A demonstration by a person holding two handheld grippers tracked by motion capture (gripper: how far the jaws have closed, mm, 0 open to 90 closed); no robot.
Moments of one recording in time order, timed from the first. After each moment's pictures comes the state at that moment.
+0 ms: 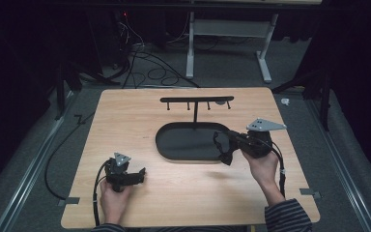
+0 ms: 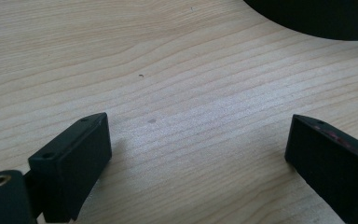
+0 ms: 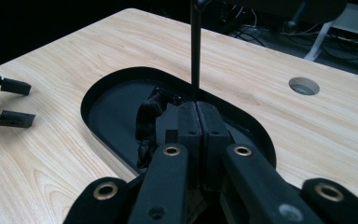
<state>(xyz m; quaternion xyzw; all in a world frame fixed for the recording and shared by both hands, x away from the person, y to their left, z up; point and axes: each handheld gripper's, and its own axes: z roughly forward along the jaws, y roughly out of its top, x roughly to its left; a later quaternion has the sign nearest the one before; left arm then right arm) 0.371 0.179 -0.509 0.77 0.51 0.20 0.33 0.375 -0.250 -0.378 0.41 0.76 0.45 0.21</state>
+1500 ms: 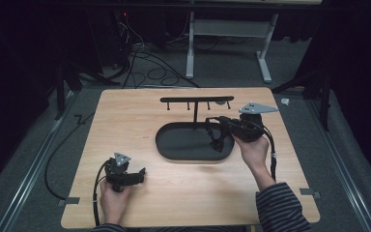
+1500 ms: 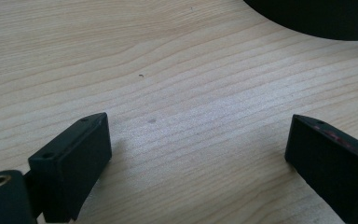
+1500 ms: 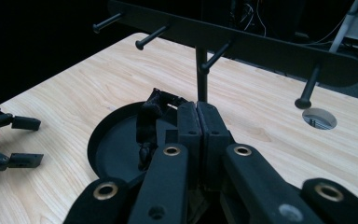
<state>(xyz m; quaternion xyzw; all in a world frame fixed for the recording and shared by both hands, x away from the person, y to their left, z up) 0.371 0.179 -0.509 0.77 0.51 0.20 0.33 0.412 -0.231 -0.356 0.41 0.75 0.48 0.20</state>
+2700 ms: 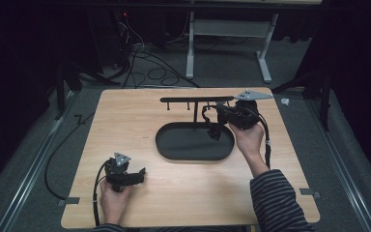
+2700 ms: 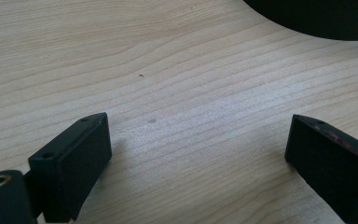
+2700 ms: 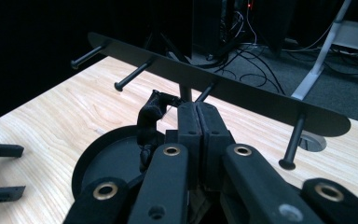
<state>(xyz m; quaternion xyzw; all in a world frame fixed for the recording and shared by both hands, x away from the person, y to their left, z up) 0.371 0.179 -0.509 0.77 0.51 0.20 0.33 0.442 -0.222 -0.340 0.42 0.74 0.48 0.21</state>
